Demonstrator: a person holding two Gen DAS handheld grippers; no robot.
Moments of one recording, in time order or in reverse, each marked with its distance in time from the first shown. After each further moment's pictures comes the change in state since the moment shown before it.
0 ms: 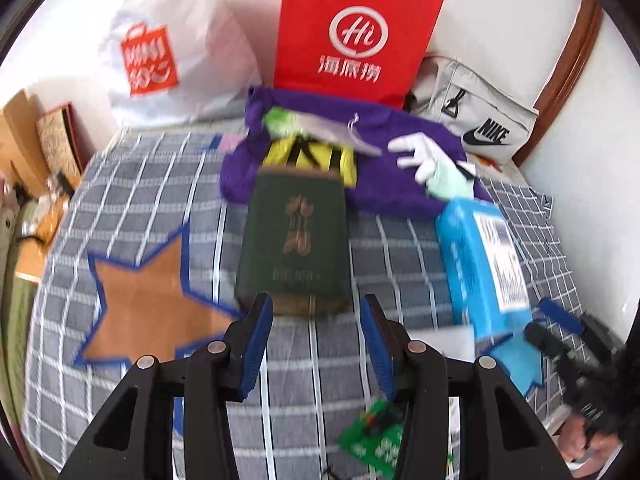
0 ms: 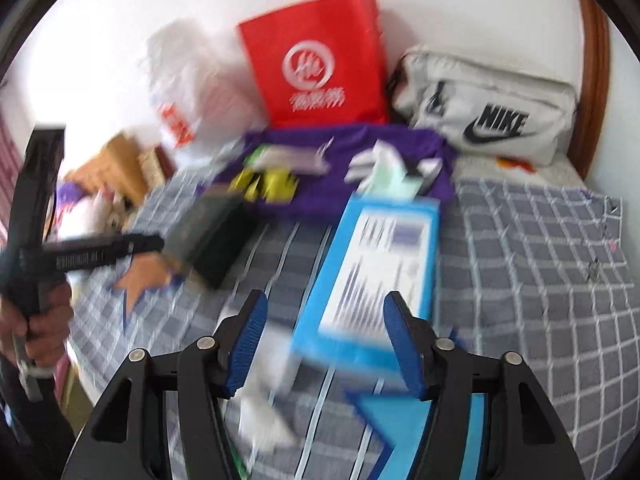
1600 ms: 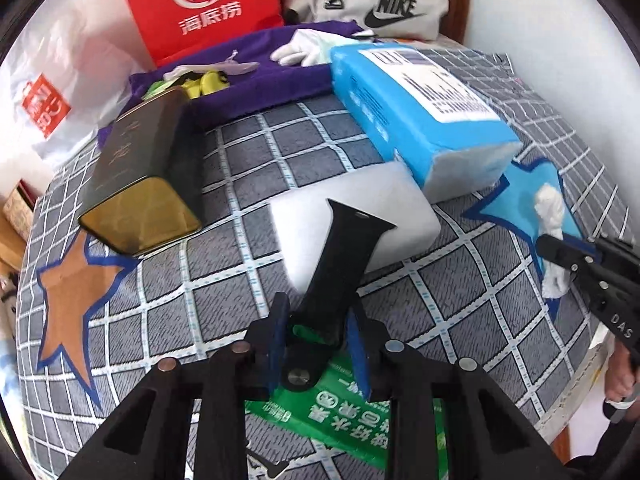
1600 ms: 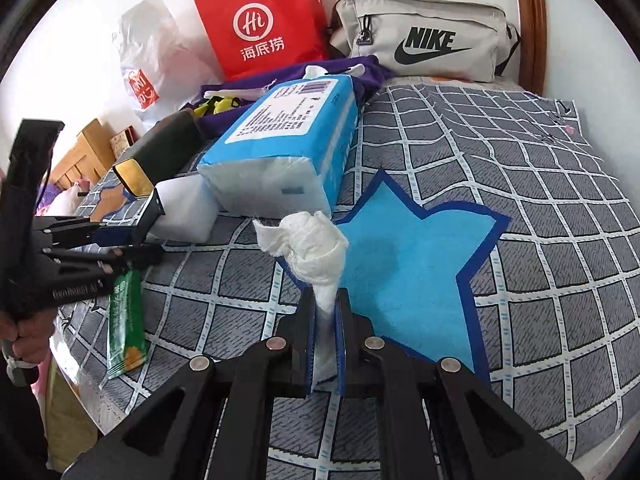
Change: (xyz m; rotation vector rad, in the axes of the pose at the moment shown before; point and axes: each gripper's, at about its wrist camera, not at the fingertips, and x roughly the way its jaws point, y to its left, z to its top) left arm 0.043 -0.092 -0.090 0.373 0.077 0.055; right arm 0.000 -0.054 -0.119 0.097 0.007 -0.075
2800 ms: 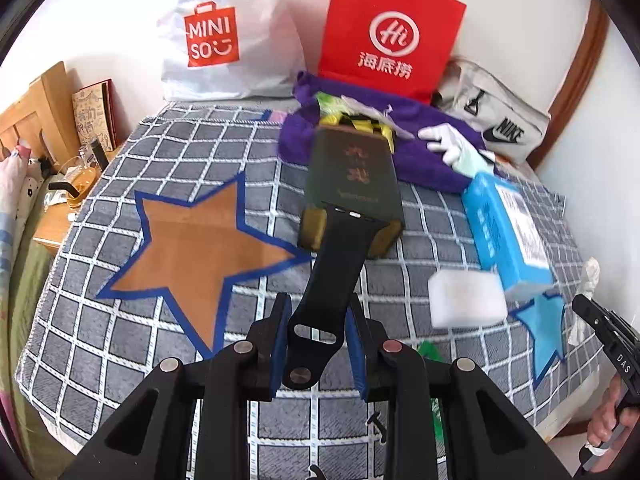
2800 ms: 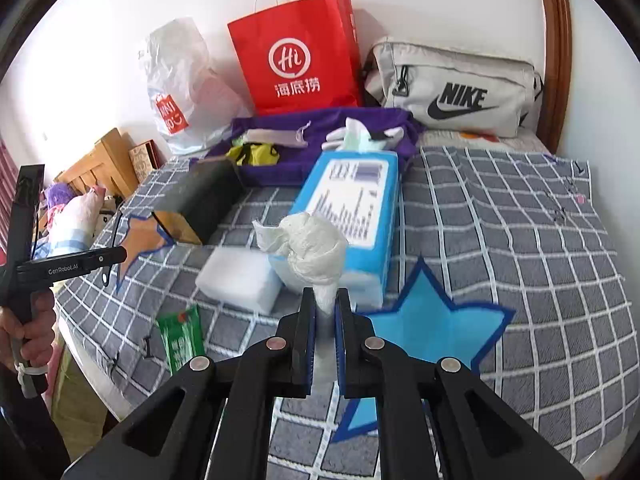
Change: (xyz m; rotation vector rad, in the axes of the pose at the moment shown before) left arm -0.058 0.134 -0.018 -0.435 -0.119 0.004; right arm -0.040 0.042 0.065 -0.057 -0.045 0.027
